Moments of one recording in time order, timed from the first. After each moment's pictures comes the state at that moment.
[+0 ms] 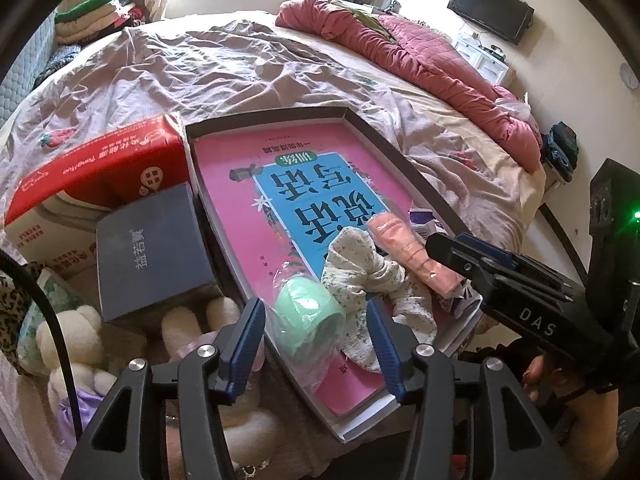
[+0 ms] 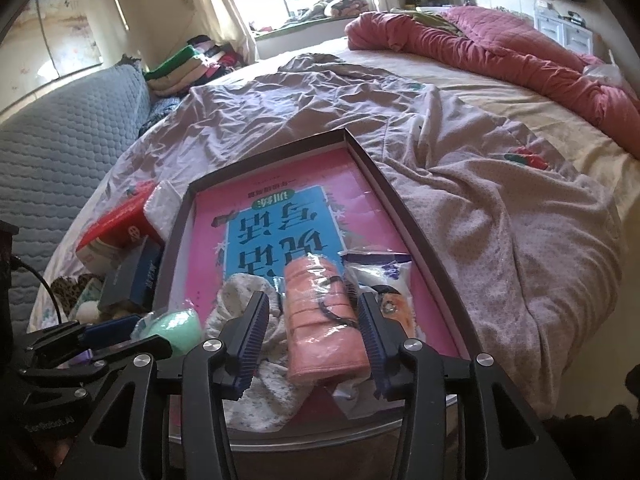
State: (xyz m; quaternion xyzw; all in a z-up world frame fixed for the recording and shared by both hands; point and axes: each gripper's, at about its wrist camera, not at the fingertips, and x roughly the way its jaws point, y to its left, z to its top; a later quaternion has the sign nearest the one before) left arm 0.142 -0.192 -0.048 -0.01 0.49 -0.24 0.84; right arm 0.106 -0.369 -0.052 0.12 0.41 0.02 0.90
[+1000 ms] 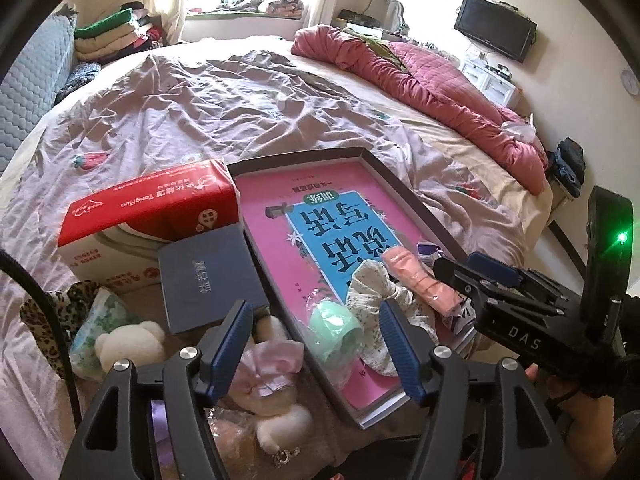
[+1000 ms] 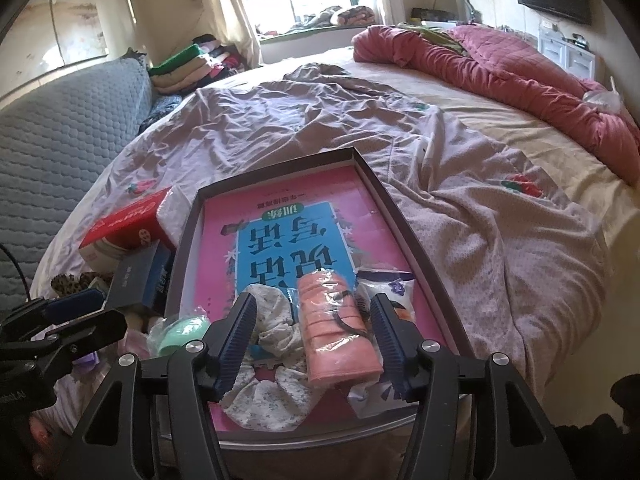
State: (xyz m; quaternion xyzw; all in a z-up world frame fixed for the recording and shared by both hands) left arm 0.135 -0.164 -0.009 -0.01 0.45 -0.22 0.87; right arm 0.103 -0.355 -0.030 0.09 0.40 0.01 0.91
